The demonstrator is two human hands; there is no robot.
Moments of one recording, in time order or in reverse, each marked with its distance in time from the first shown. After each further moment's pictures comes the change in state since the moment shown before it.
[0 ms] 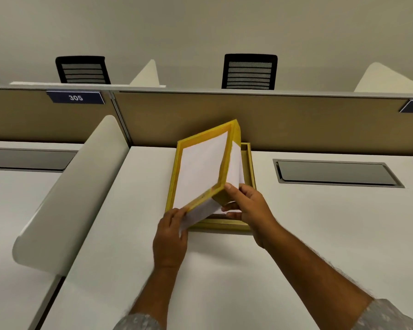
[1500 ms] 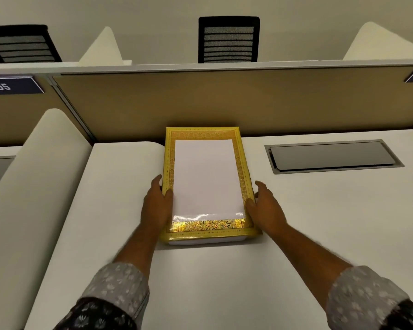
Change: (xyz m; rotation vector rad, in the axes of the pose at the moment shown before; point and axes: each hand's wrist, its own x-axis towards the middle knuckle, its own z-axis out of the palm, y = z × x) left_hand 0.148 -0.035 0.077 -0.224 -0.421 -0.475; right_hand 0.124 0.096 -0.086 -0.832 0.303 0.078
